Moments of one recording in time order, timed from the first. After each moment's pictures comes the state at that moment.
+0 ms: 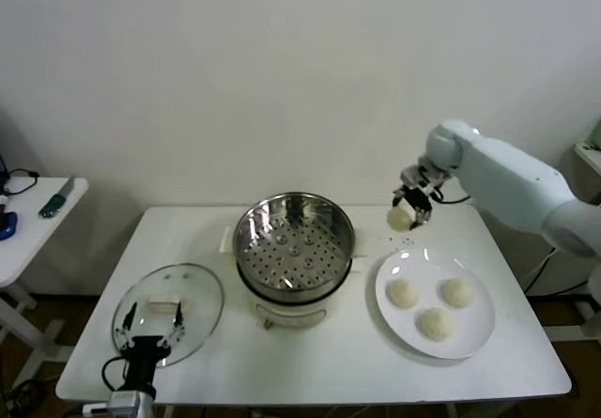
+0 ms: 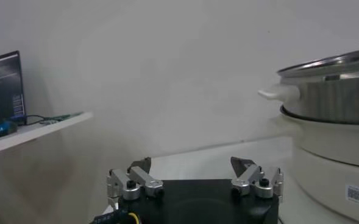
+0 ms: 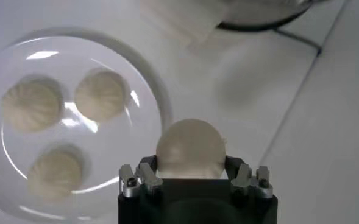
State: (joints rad) left arm 1.63 -1.44 -0.68 -1.87 0.01 -0.14 -0.08; right arm 0.43 1.04 -1.06 0.87 -0.09 0.25 -1.24
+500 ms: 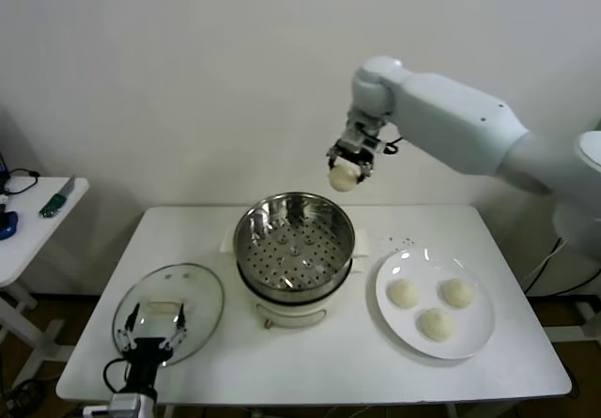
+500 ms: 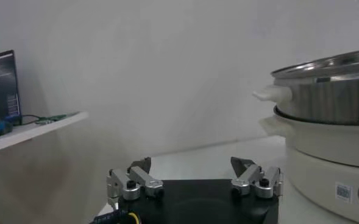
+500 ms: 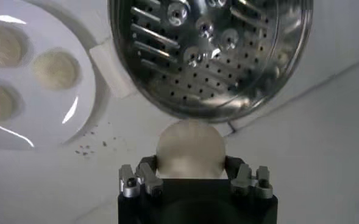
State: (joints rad) left arm 1.65 -1.43 -0.67 -1.89 0.01 -0.13 -0.07; right arm 0.62 1.27 -1.15 0.96 -0.16 0.47 -1.23
